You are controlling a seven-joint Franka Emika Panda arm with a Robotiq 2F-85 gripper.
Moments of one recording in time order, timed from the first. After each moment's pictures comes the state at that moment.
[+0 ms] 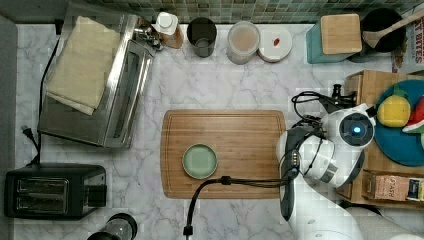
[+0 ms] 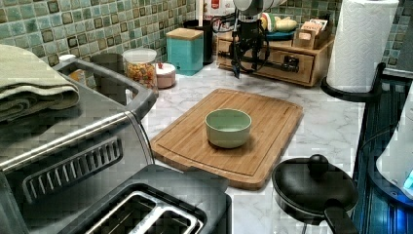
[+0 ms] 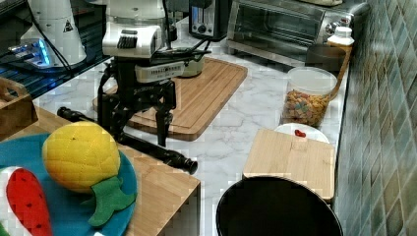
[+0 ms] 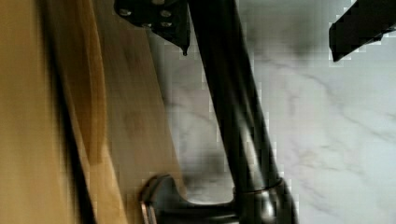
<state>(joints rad) -0.35 0.38 -0.15 -2.14 -0.13 1.06 -0.80</state>
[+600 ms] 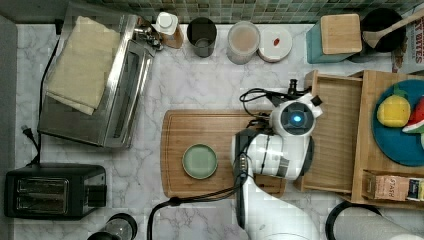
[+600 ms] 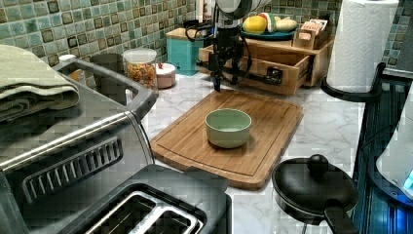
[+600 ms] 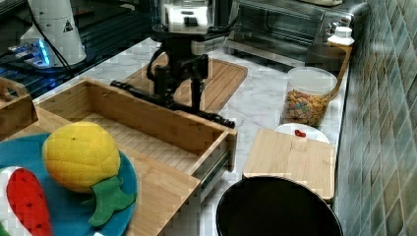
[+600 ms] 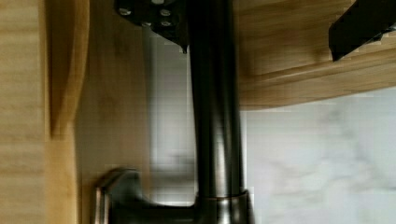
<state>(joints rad) -0.18 0.30 -0.08 -2.24 -0.13 1.01 -0.75</state>
